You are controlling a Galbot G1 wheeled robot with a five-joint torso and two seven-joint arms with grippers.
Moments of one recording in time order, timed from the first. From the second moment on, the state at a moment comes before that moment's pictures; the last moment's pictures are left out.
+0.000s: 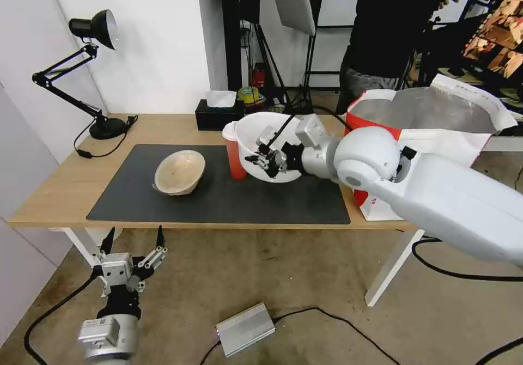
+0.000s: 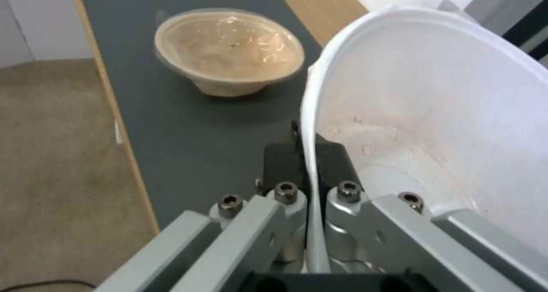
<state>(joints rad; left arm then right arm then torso) 1.77 -1.59 -0.69 -2.28 0.03 -0.06 -0.01 0.05 0.79 -0.58 1.93 0.93 -0.72 -0.10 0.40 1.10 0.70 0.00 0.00</state>
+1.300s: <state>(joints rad) 1.79 -1.59 -0.69 -2.31 0.04 -0.07 -0.01 0.23 0.68 -0.54 1.89 0.96 -0.72 -0.16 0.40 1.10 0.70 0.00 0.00</state>
